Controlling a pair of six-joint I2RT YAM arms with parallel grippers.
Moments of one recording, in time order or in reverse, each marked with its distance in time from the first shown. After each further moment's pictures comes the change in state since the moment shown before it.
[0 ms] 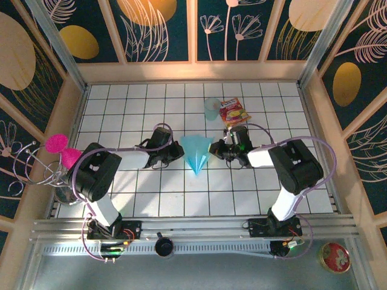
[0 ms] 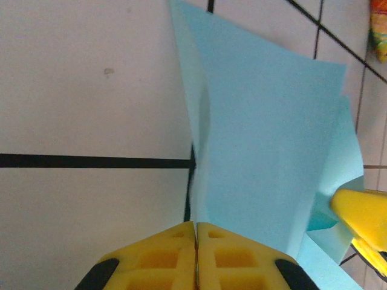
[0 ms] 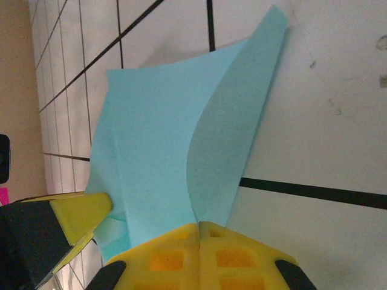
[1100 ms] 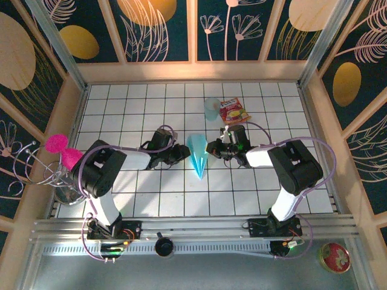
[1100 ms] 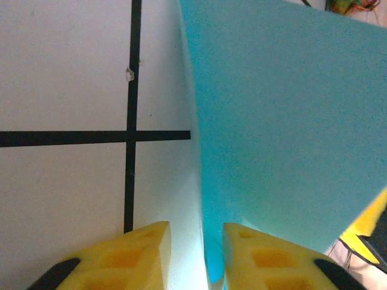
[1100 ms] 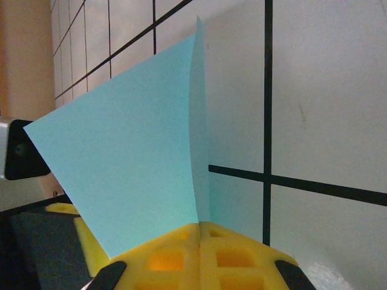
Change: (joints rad) left arm 0.000 0.056 -0.024 0.156 0.177 -0.040; right arm 0.026 -0.005 0.018 0.015 -0.023 -0.008
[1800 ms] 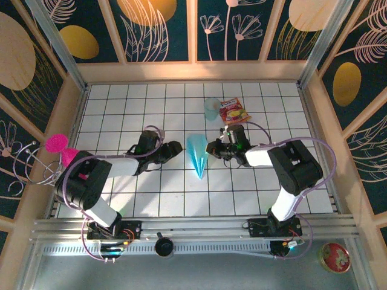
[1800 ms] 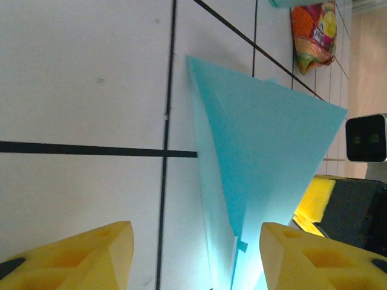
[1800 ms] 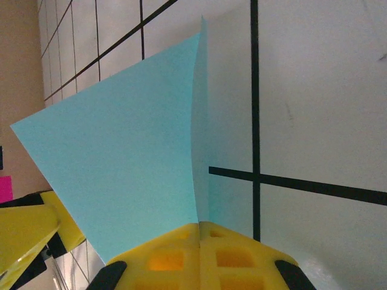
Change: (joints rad) left arm 0.068 -0.160 -0.130 0.074 -0.040 0.008; right arm 0.004 0.000 0.011 -0.037 0.020 -0.004
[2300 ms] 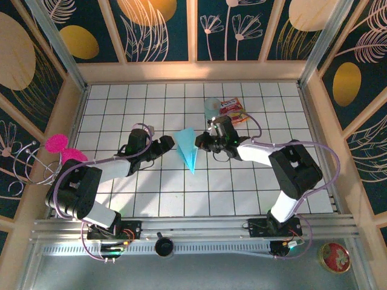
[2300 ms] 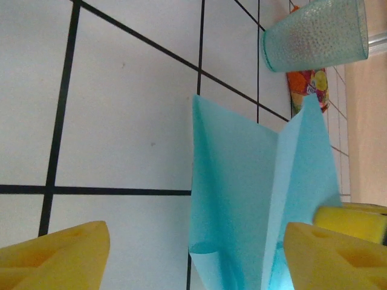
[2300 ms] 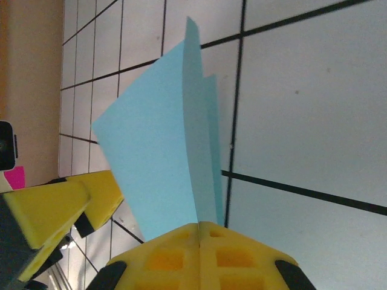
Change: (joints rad) left arm 0.110 -0.124 -0.064 -0.012 -0.039 0.051; right arm 0.111 -0.024 0.178 -0.170 0.081 -0.021
